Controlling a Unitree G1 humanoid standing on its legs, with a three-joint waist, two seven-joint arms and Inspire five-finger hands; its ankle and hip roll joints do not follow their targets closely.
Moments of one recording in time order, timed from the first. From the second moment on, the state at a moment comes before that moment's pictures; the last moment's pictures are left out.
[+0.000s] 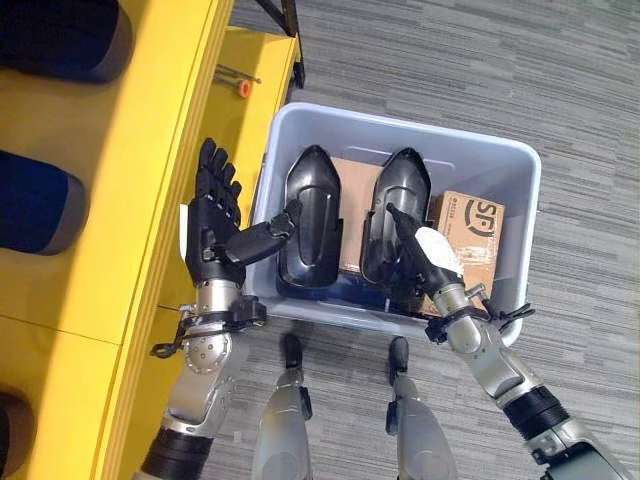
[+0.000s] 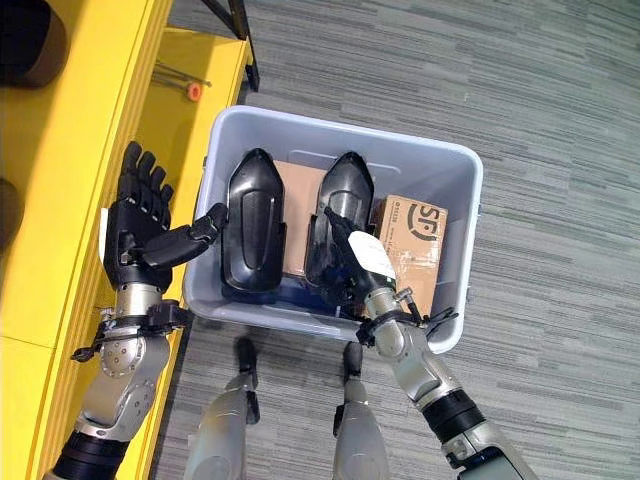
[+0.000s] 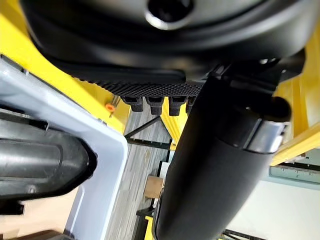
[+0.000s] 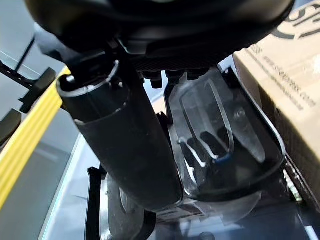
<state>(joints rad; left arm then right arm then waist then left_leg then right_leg) -0.14 0.38 -0.12 -0.21 -0.46 -0.20 0.37 -0.37 -0.44 0.40 0.21 -0.39 -0.01 -0.22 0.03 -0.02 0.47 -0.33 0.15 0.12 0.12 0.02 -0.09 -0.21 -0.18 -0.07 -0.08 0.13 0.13</state>
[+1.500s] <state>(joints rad) -0.21 0.37 -0.17 -0.21 -0.46 -0.22 0.43 -0.54 -0.40 0.41 0.37 -0.41 0.03 -0.43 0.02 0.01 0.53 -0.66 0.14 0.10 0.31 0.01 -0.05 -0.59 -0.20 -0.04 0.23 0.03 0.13</state>
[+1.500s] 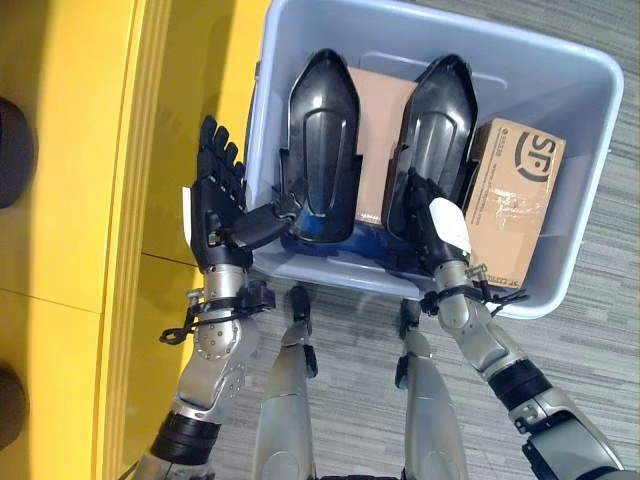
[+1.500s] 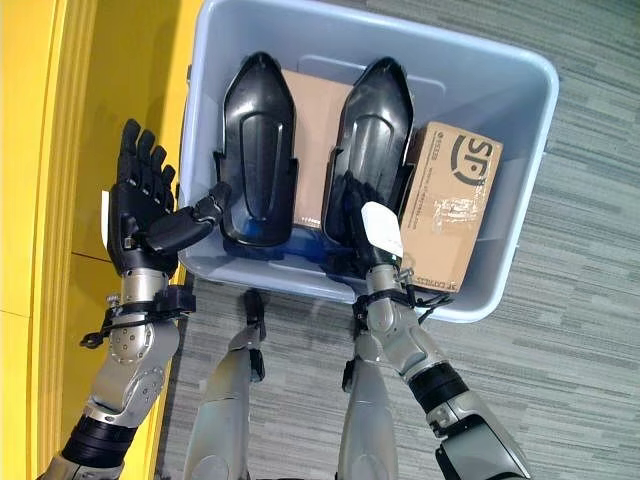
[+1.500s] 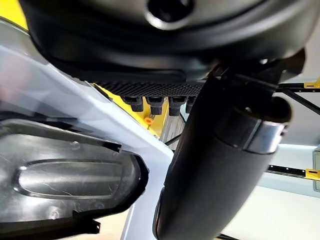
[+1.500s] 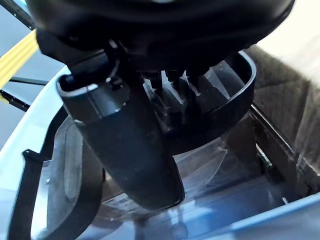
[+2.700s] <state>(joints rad) -0.23 0.37 -0.18 -0.21 -0.46 -0.23 0.46 -0.59 -0.38 0.41 0.39 -0.45 0.00 -0.53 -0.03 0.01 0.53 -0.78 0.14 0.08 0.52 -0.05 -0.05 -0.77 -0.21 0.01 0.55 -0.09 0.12</state>
